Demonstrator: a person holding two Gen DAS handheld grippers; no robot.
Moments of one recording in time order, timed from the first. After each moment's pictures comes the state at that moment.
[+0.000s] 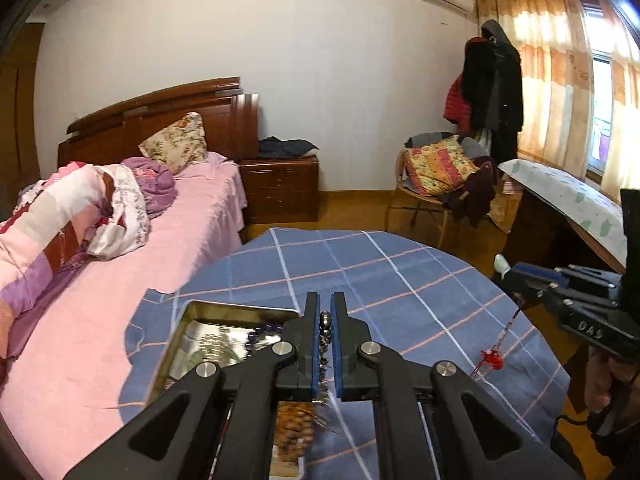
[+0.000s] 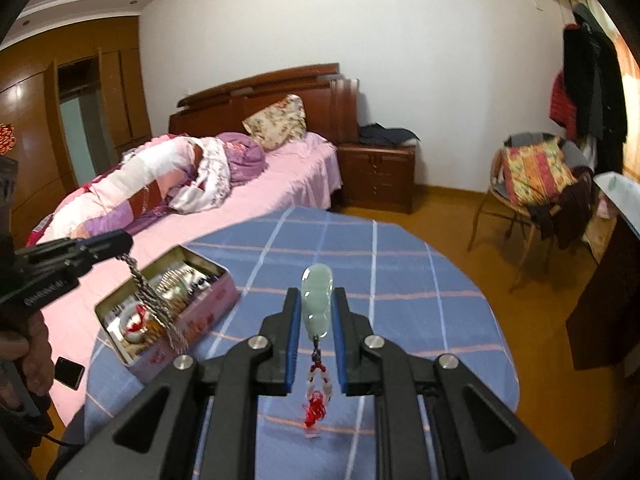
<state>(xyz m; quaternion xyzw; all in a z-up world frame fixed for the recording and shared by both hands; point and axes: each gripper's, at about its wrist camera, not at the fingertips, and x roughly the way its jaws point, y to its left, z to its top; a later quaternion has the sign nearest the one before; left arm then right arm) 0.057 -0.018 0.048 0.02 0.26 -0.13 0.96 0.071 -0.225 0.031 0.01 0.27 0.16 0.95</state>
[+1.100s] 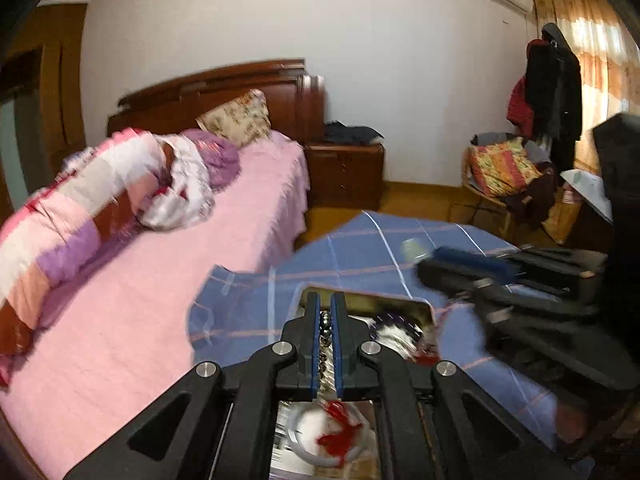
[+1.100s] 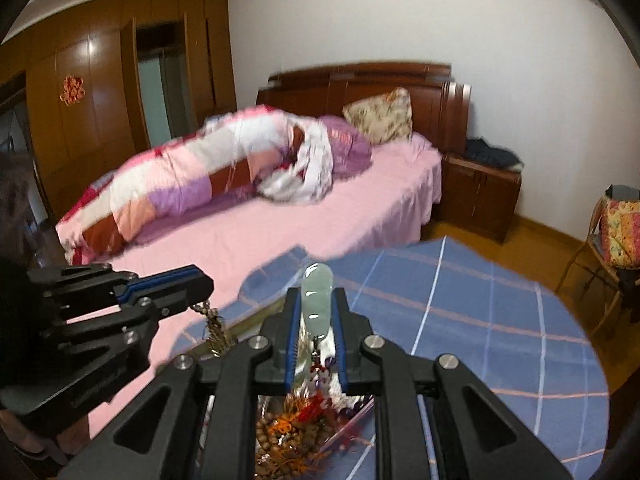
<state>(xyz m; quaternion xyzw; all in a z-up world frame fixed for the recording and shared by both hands) 0.085 0.063 0.014 -0.01 0.29 -0.05 0.96 0.135 -0.055 0.006 -0.05 0.28 0.31 0.91</state>
